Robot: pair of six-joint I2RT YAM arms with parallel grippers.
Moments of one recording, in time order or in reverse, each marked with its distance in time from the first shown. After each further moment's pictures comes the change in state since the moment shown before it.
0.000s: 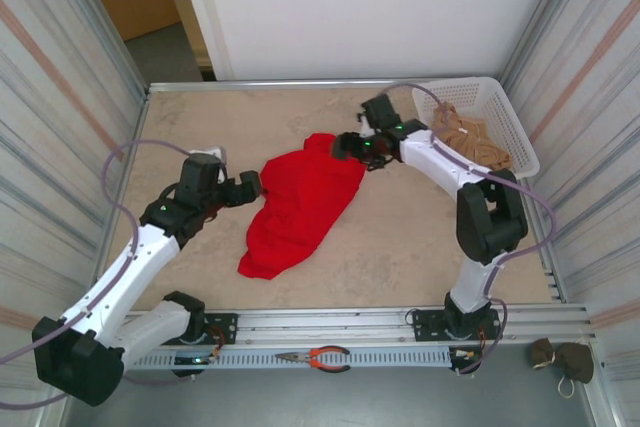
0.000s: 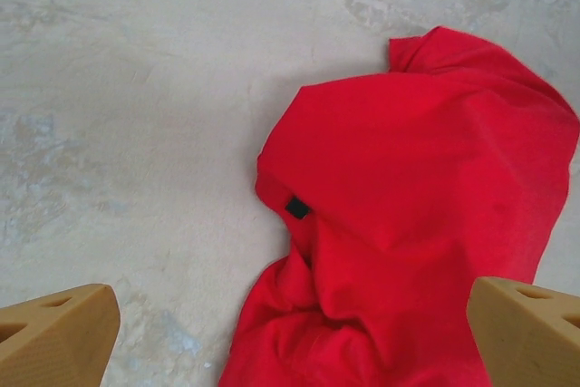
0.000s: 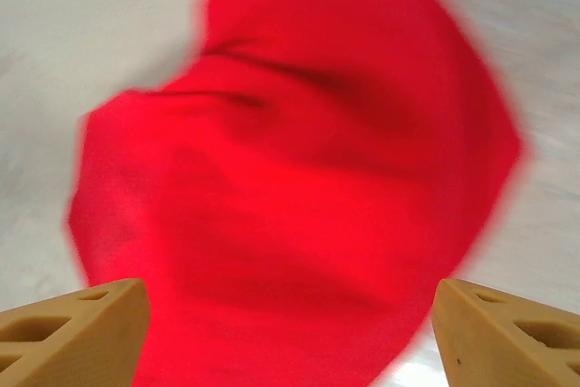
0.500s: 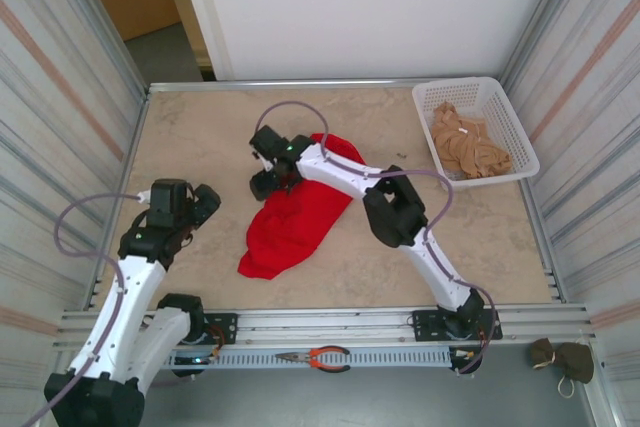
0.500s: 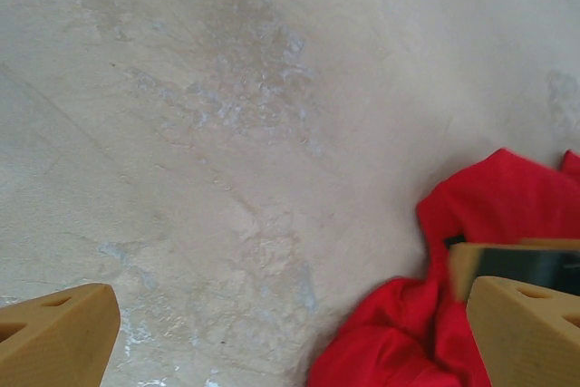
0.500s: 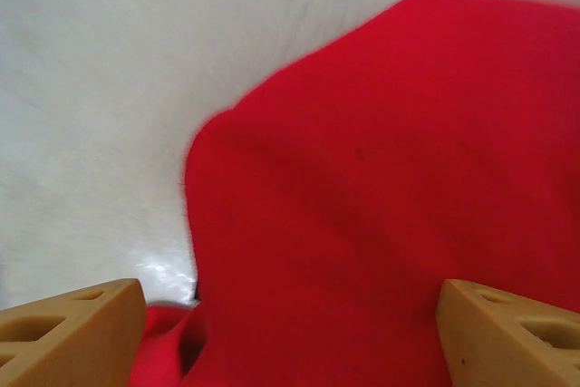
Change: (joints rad) left arm 0.262 -0.221 -0.143 -0.174 -0.040 -0.336; right arm 0.387 0.610 0.658 -0.240 0.215 -0.248
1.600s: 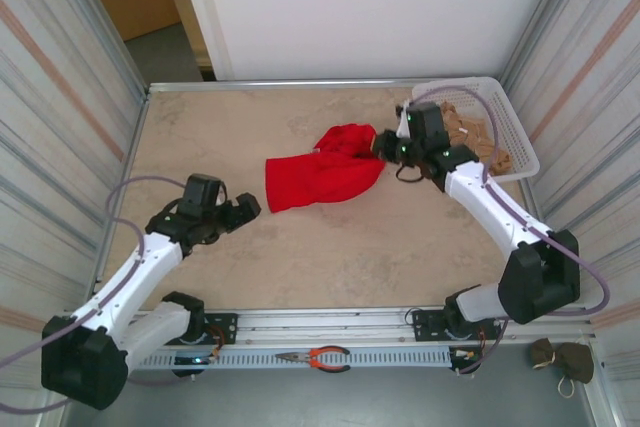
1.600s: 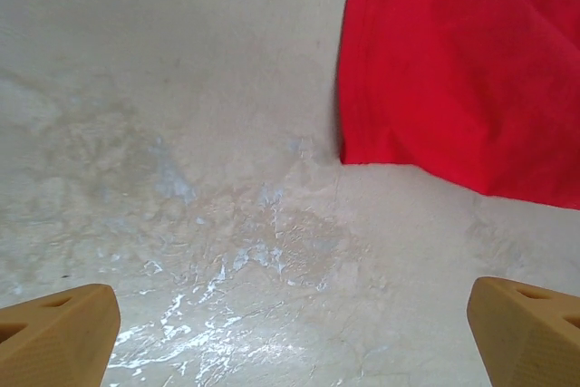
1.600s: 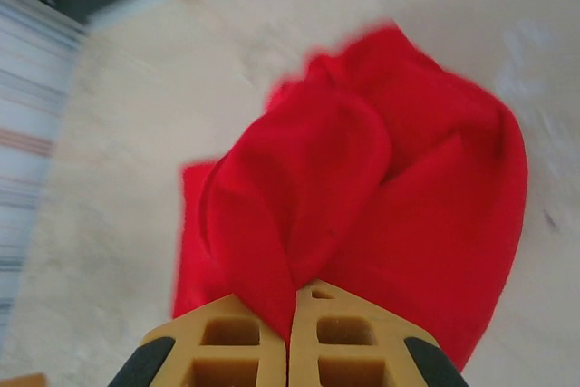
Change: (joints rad) left arm -0.208 0.225 -0.030 0.136 0.241 0.074; right arm -0.527 -1.044 -1.061 0.459 -0.222 0.314
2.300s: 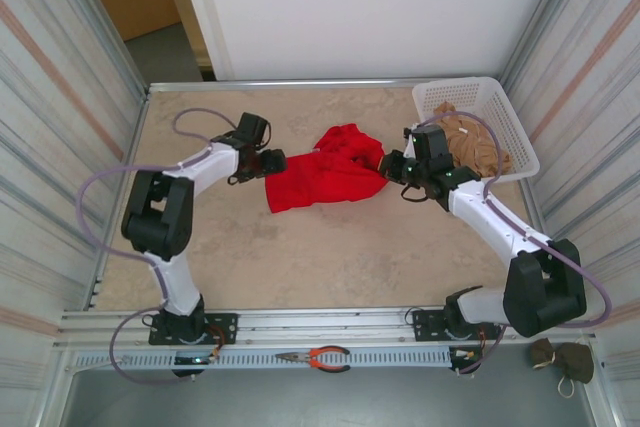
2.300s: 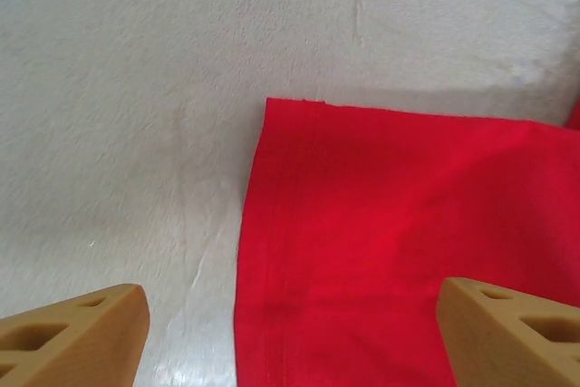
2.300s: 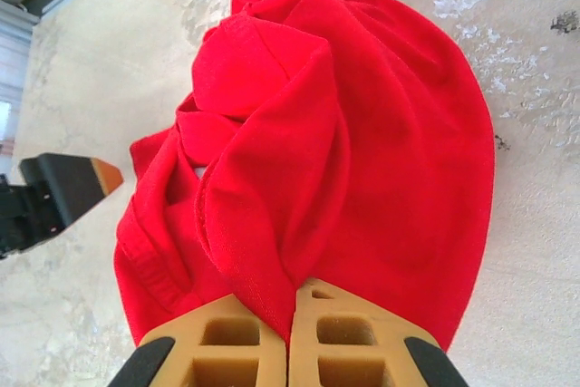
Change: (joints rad) left arm -0.010 0.892 0.631 0.118 -0.087 0.243; right arm -0.032 -0.069 -0.166 0.083 0.000 0.035
